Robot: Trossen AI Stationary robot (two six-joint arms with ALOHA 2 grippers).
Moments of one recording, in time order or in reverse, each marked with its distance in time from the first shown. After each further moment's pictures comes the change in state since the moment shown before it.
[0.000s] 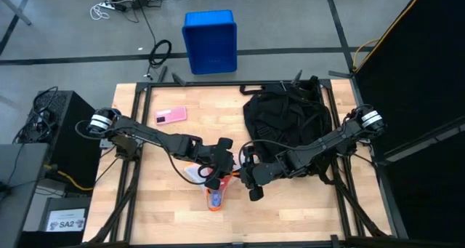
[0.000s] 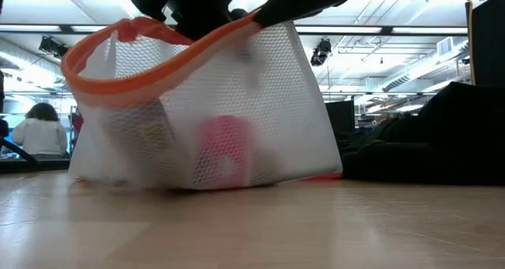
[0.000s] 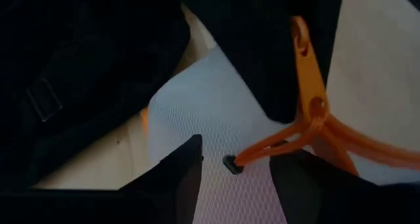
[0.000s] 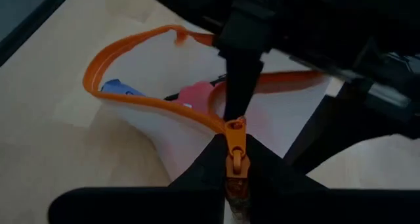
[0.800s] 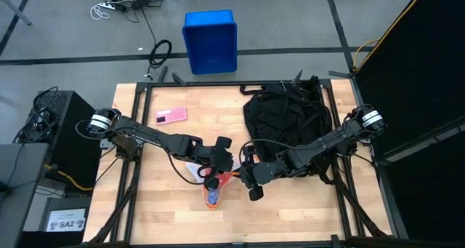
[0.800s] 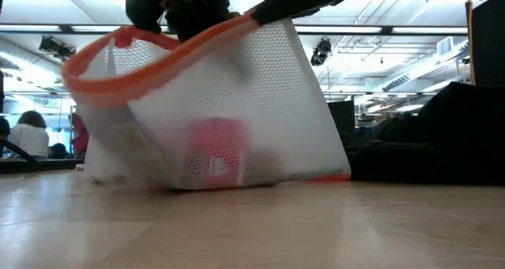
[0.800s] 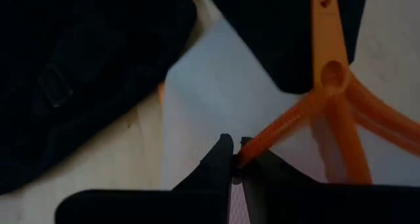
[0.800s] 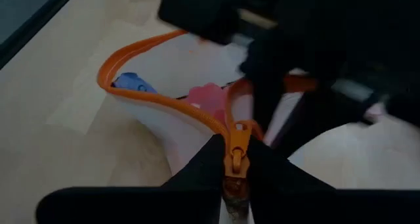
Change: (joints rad) left arm -0.006 -0.005 0.000 -0.062 -0.071 0.035; right arm 0.000 0.000 0.000 -0.002 -0.008 -0.003
